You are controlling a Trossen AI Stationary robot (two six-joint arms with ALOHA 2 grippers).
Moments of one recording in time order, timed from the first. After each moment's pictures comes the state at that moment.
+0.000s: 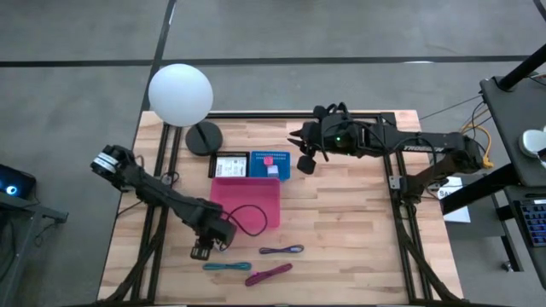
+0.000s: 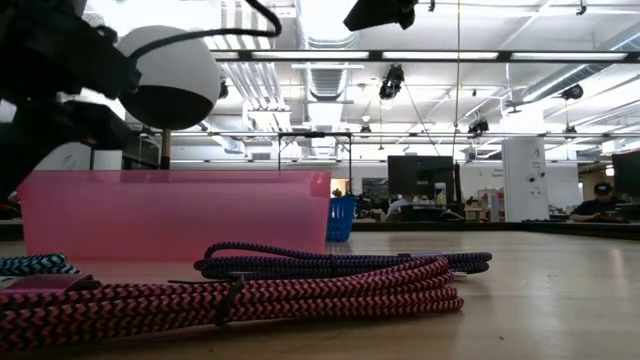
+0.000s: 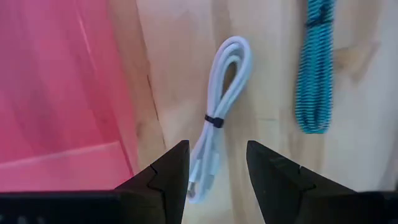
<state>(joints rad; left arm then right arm) -0.48 1.53 0.96 -0.88 0.20 -0.36 -0.09 1.42 1.37 -0.43 0.29 -0.06</state>
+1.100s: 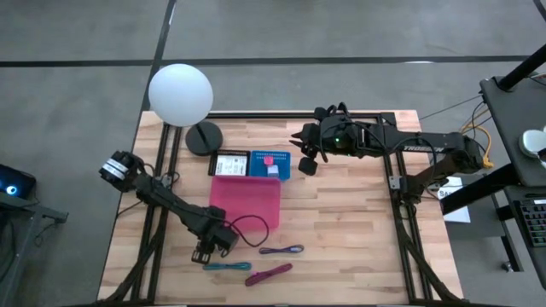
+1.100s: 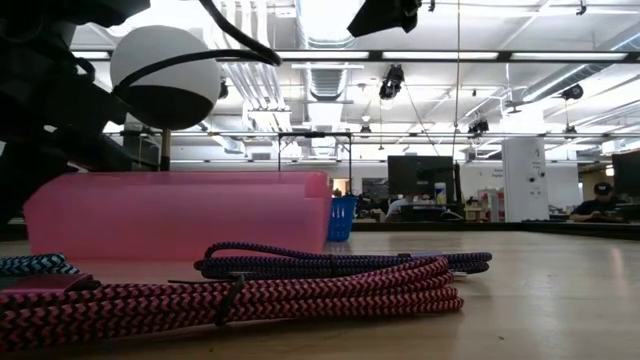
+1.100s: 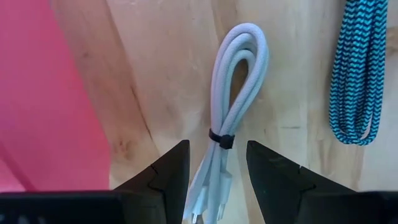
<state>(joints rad) -0.52 1.65 0.95 -0.82 0.17 -0.31 -0.09 1.42 1.37 -0.47 0.29 -0.06</state>
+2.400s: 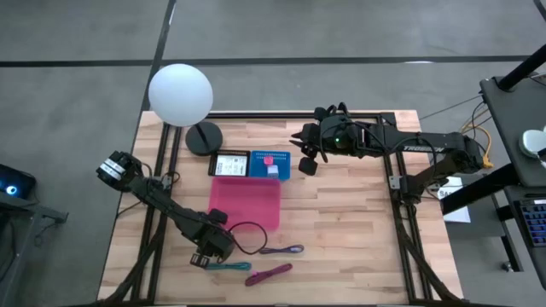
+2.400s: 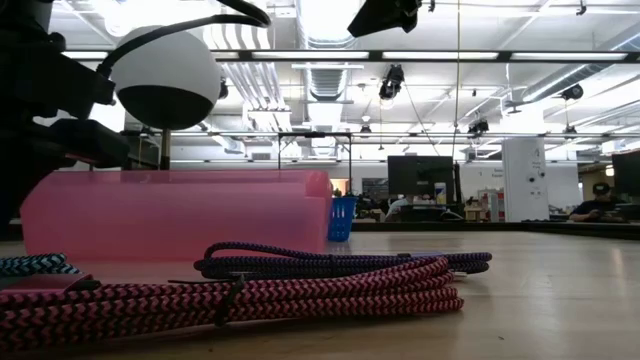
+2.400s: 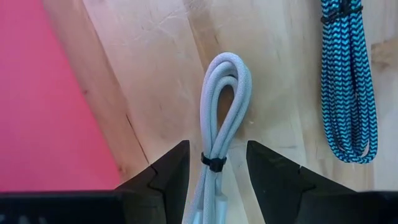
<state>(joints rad) -0.58 1.63 0.93 -0.74 0.08 -0.31 -0.09 1.42 1.37 -0.48 0.29 -0.06</state>
